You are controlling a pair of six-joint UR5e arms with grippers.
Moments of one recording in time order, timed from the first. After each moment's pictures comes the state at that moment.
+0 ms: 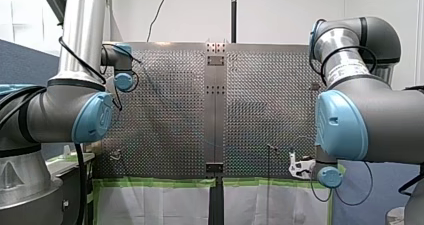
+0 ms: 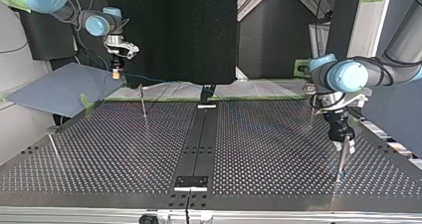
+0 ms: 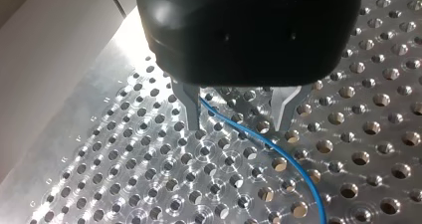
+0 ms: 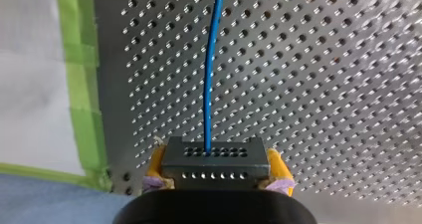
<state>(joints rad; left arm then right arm) 0.14 -1.79 -1.86 -2.41 -1.76 -2.11 1.63 -0.60 1.85 -1.15 1.35 1.48</state>
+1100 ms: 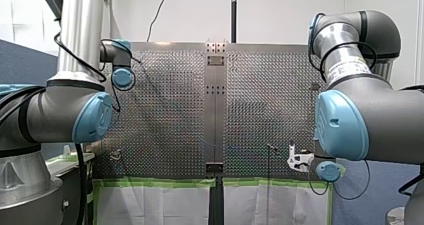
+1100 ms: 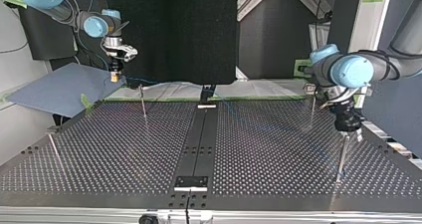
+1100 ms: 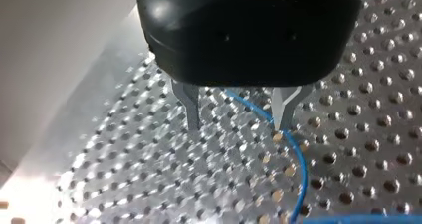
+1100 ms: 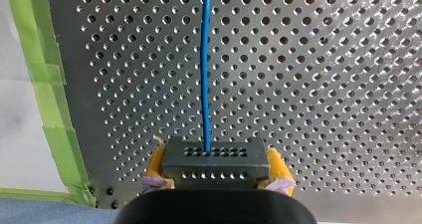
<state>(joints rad) 0.14 -1.72 -1.90 -2.54 -1.86 -2.17 1.64 -0.64 1.85 -1.15 1.35 1.57</state>
